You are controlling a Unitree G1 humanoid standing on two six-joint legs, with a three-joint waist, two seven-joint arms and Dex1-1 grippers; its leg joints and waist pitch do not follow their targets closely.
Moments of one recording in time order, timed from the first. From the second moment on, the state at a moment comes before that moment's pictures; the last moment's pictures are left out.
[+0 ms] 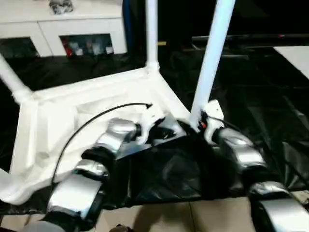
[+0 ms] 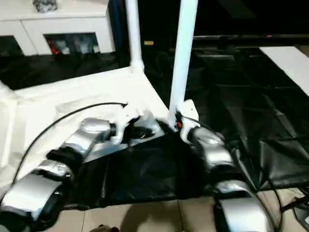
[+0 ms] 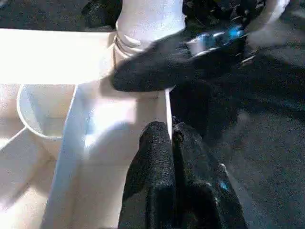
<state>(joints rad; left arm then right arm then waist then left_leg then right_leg) -0.82 0.14 -0.15 1.06 0.07 -0.06 -1.12 -0.62 -0.25 0.03 0.90 0.07 -0.13 0.84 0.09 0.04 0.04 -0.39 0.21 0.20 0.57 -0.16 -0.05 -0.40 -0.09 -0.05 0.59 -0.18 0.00</state>
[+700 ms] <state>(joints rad) -0.78 0.25 -0.19 1.01 0.05 -0.09 -1.46 -0.59 -0.34 0.14 0.84 0.12 -0.10 1.35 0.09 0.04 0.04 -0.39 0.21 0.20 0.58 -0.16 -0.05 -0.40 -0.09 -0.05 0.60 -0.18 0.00</state>
